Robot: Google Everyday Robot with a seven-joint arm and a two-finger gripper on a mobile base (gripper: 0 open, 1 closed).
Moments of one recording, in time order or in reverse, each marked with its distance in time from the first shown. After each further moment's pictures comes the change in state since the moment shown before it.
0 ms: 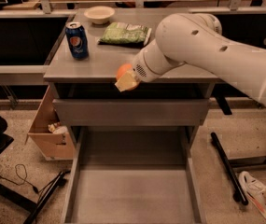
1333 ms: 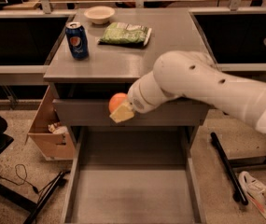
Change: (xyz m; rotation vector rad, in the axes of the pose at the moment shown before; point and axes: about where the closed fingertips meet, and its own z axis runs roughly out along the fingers) arm 0.059 0.066 0.030 -0.137 0.012 -0.145
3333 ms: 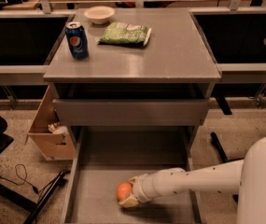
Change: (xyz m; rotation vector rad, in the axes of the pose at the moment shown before) arm 0.299 0.108 0.280 -0.216 0.015 -0.067
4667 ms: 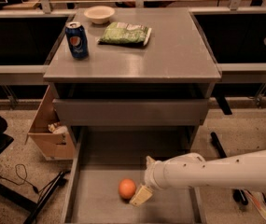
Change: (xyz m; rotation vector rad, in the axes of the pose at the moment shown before) arm -0.027 -0.020 -0.117 0.149 0.097 -0.026
